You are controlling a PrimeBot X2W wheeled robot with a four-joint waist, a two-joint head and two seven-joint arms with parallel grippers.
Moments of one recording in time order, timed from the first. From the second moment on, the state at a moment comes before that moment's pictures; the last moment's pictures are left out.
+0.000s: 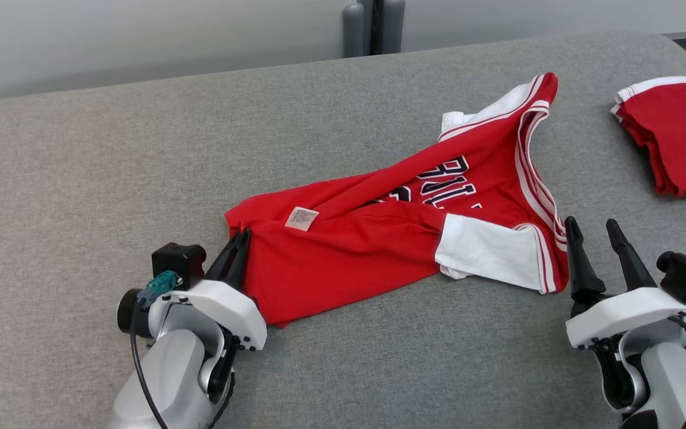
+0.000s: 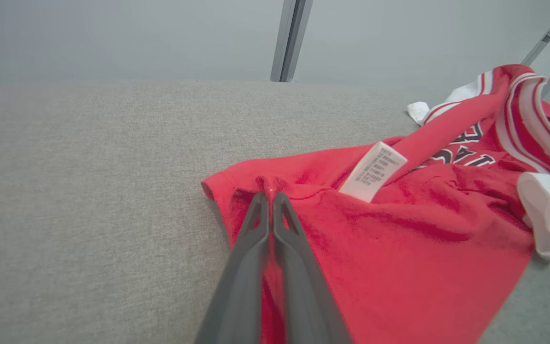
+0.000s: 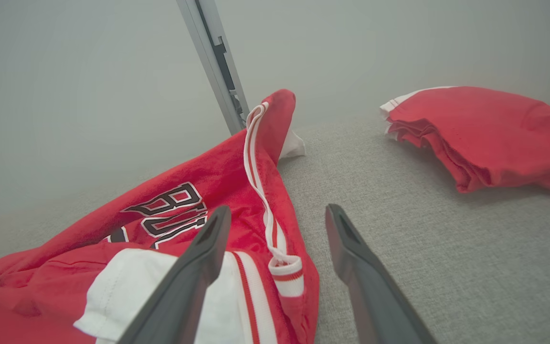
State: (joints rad) left arm -0.50 0.05 -0.37 0.82 -0.44 -0.05 -0.26; right arm -0.34 -0.12 0.08 0.52 0.42 0.13 -0.25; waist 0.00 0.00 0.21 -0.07
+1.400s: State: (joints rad) left arm -0.23 0.05 -0.33 0.39 -0.31 -0.04 -0.26; right arm -0.18 -0.08 0.30 0.54 0.35 0.13 -0.12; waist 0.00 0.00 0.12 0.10
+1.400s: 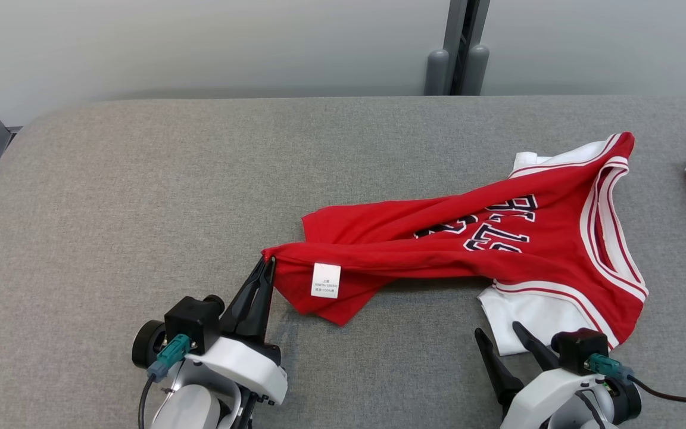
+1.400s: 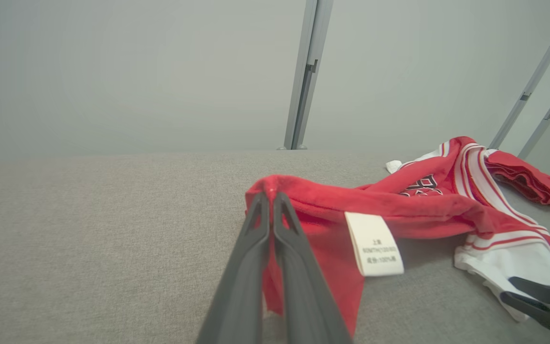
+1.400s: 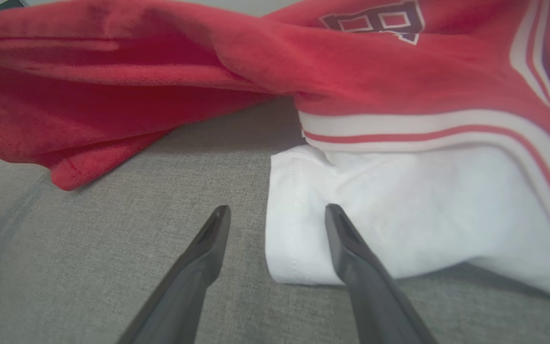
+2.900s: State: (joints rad) left arm -0.13 0.10 -0.20 0.29 -0.26 -0.01 -0.26; right arm -0.19 -0.09 0.28 0.45 0.43 0.13 -0.18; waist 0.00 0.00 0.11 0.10
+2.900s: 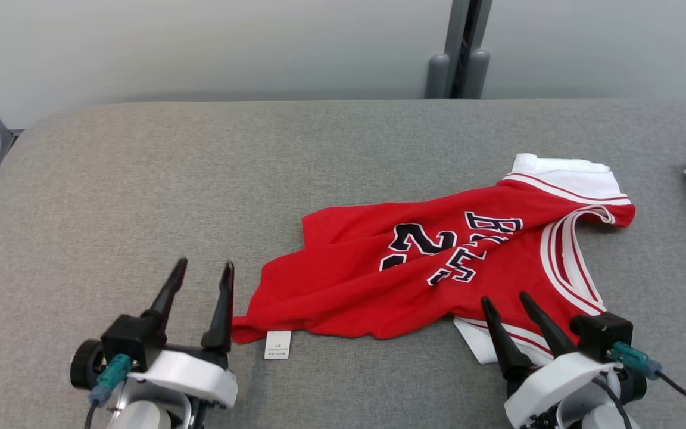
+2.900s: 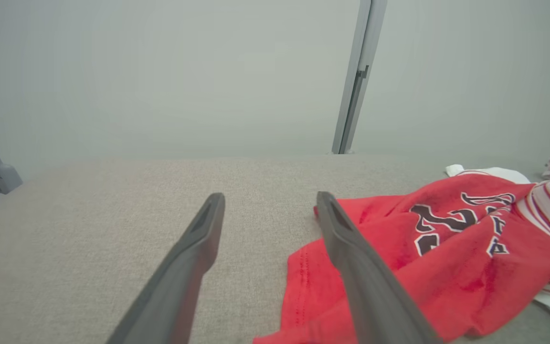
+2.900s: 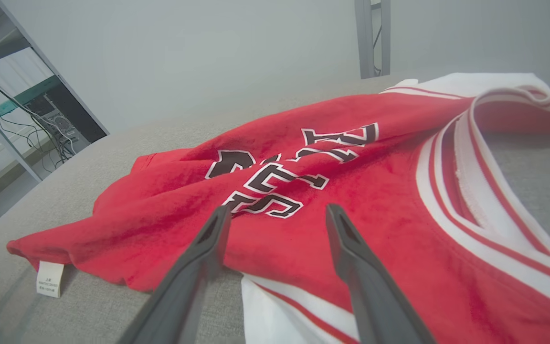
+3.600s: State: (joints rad) left arm -0.13 0.05 -0.14 0.22 -0.21 -0.03 -0.26; right arm -0.01 -0.18 0.35 0.32 0.18 0.13 -0.13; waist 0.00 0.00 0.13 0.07
